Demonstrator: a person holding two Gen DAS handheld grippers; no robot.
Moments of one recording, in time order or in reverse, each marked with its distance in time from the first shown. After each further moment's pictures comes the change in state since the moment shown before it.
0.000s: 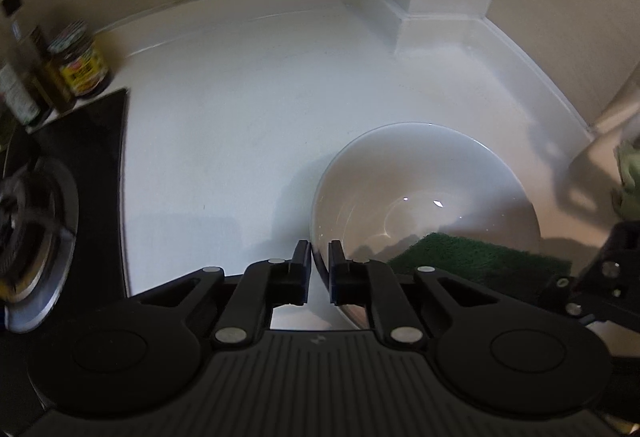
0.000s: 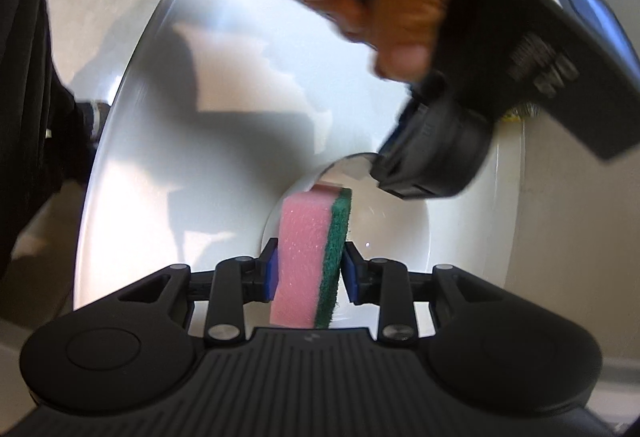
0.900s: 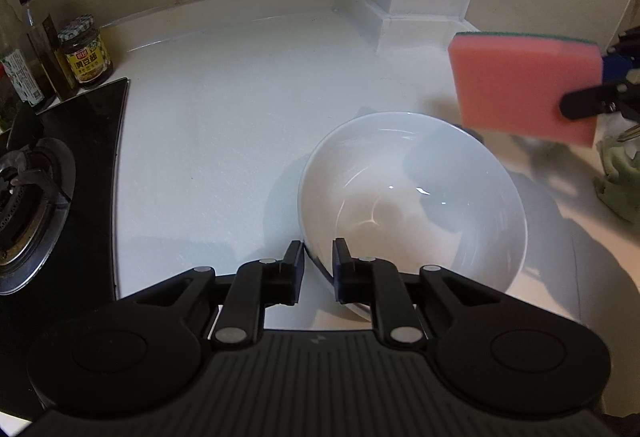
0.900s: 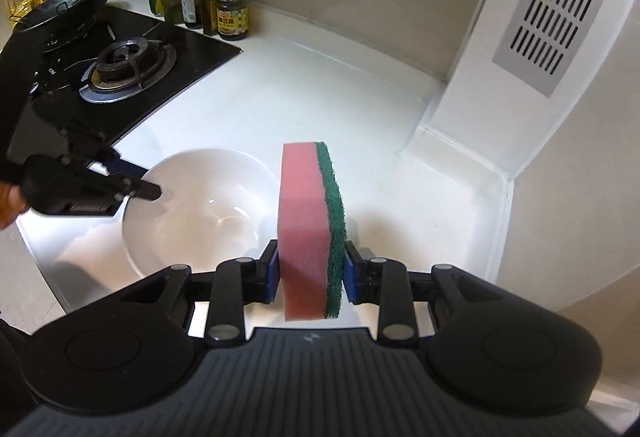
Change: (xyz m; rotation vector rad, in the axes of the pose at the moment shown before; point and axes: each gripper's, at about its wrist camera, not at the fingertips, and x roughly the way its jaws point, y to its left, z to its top) left arm -0.015 -0.010 -0.047 -0.041 -0.071 -0.030; right arm -0.013 -0.096 -0.152 1.293 -0.090 0.018
